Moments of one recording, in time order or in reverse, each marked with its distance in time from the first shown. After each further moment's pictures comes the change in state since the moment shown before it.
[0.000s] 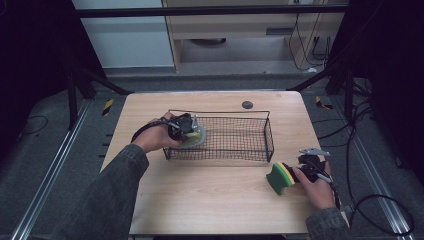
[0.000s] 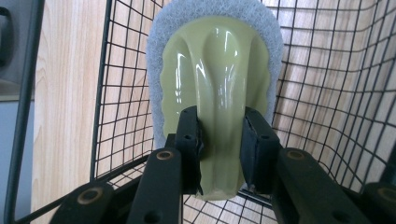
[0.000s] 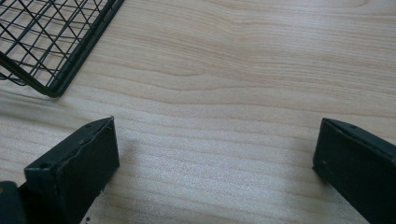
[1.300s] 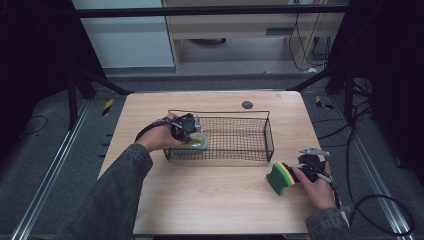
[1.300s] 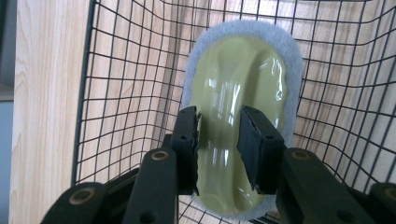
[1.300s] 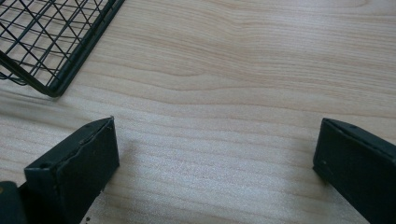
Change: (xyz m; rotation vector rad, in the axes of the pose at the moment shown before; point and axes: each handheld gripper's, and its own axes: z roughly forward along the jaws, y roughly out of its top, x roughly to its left) left arm 0.001 0.004 0.010 -0.004 -0.035 -0.024; right arm 0.000 0.000 0.000 0.001 0.001 -0.005
